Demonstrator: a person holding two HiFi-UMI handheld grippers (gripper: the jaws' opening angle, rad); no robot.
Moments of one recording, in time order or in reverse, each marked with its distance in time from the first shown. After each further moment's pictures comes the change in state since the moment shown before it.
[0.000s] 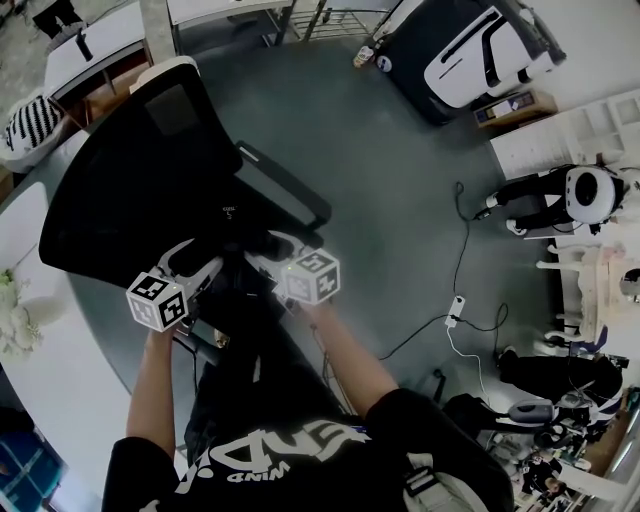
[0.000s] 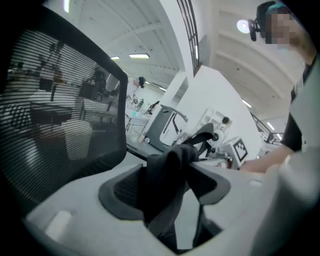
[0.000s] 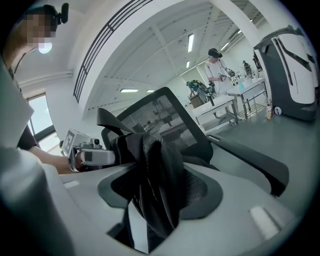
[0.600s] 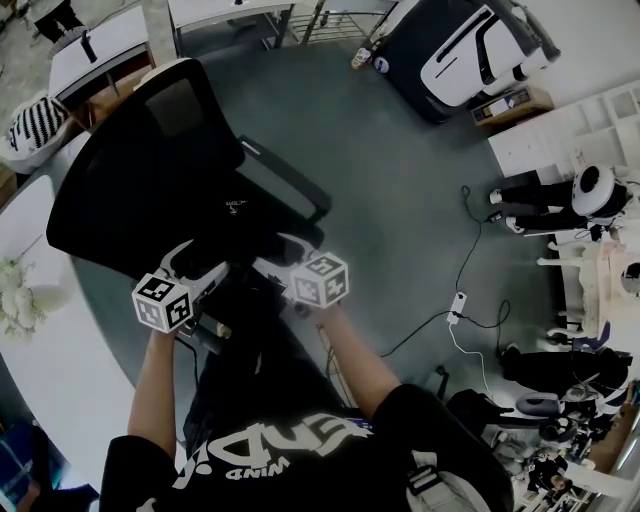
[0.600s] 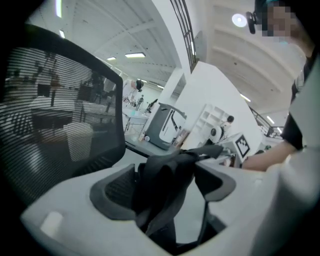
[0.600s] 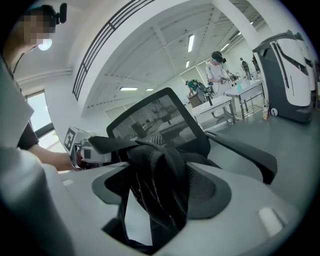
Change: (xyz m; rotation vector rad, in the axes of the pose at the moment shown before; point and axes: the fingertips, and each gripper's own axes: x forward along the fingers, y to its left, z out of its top) left arm -0.030 -0.030 -0.017 0.045 0.029 0.012; right arm -0.036 0.026 -0.023 -0.014 0.006 -0.033
